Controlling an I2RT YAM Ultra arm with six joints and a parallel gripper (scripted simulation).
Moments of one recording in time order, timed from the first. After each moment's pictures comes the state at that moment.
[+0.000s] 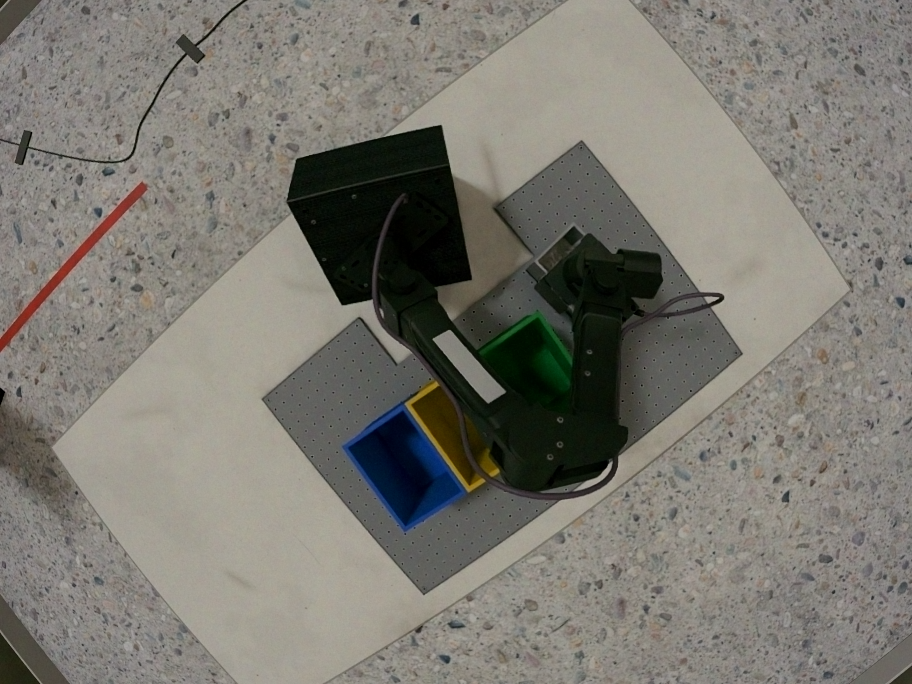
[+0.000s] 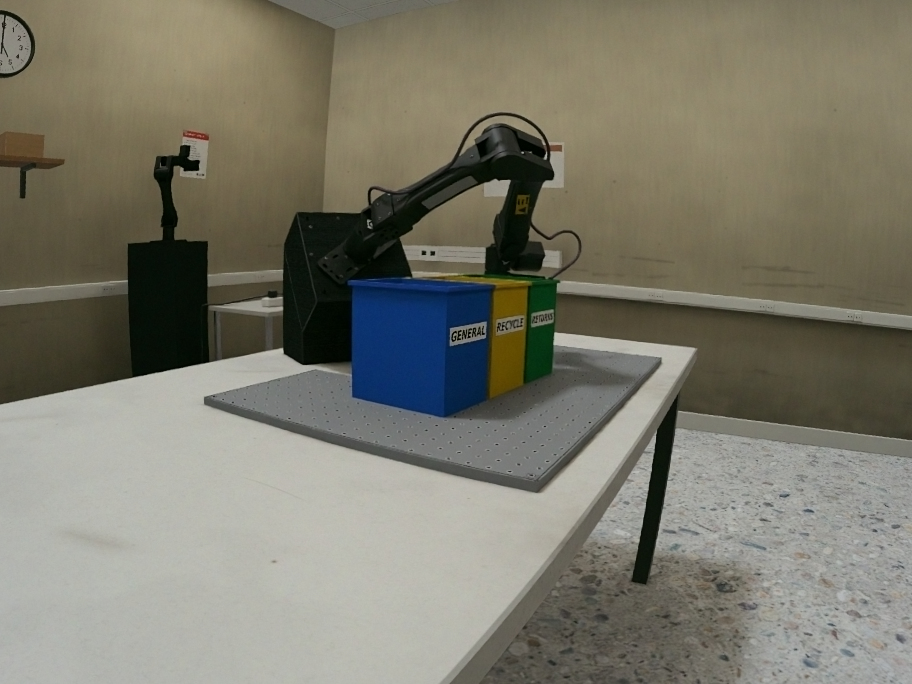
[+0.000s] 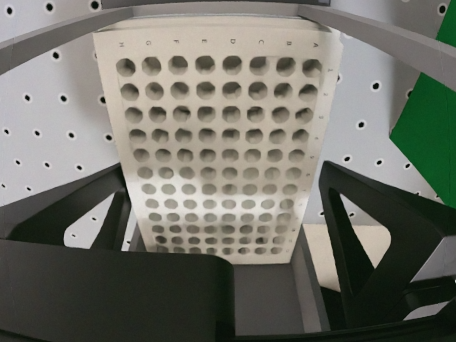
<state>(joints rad) 0.76 2.07 0.86 -0.16 0.87 0.72</state>
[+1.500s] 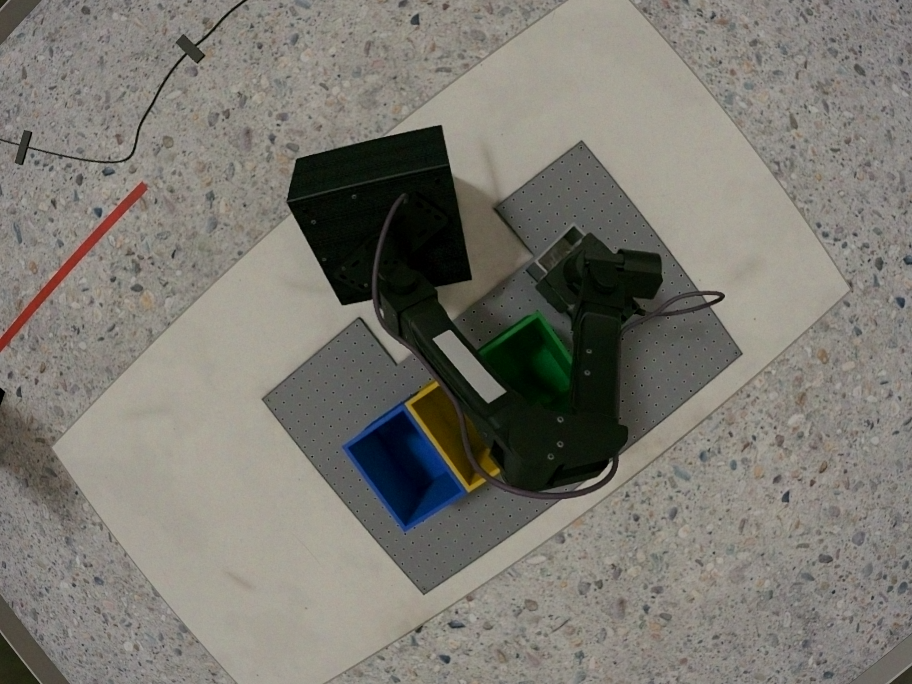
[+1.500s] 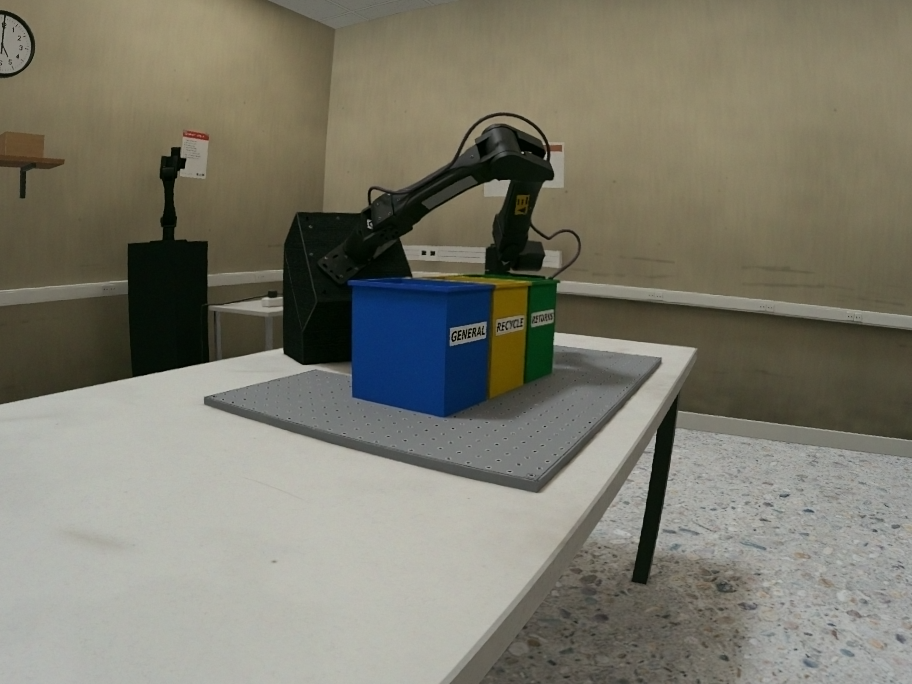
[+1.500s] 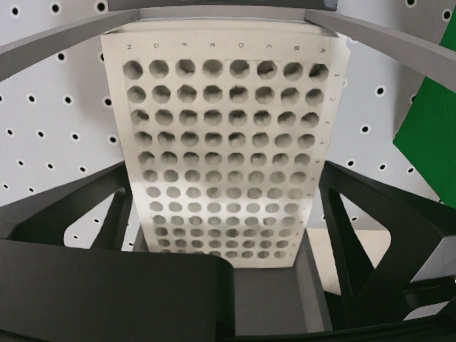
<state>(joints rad) 0.76 2.07 0.85 -0.14 0.87 0.70</state>
